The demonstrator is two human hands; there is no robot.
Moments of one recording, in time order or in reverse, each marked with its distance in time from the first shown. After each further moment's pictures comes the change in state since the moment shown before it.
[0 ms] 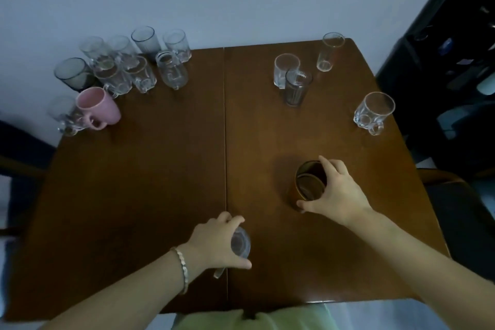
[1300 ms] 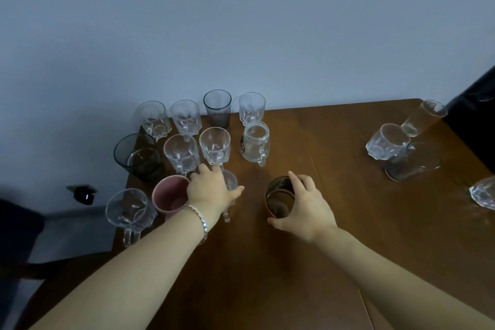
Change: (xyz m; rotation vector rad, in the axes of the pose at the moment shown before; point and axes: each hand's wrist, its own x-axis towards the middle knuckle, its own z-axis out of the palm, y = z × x) left_hand 0.118 -0.298 -0.267 0.023 0.626 -0.291; right_hand 0.199 -0.335 0.111 -0.015 0.091 -0.004
